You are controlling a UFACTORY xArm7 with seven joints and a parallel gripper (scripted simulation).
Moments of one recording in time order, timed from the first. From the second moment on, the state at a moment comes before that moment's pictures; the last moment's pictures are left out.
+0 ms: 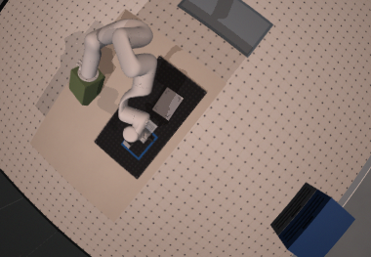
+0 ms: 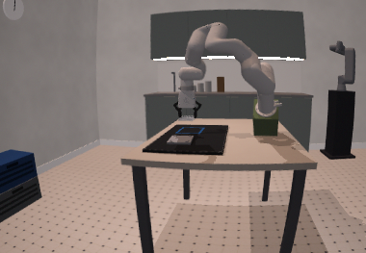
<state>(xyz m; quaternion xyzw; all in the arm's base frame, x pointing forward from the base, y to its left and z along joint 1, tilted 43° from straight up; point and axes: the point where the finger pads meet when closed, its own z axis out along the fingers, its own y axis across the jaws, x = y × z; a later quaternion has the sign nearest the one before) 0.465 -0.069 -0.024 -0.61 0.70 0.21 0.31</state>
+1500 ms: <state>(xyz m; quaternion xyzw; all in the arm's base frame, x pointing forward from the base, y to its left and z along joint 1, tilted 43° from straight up) 0.463 -0.136 -0.091 -0.61 0.70 0.21 0.31</state>
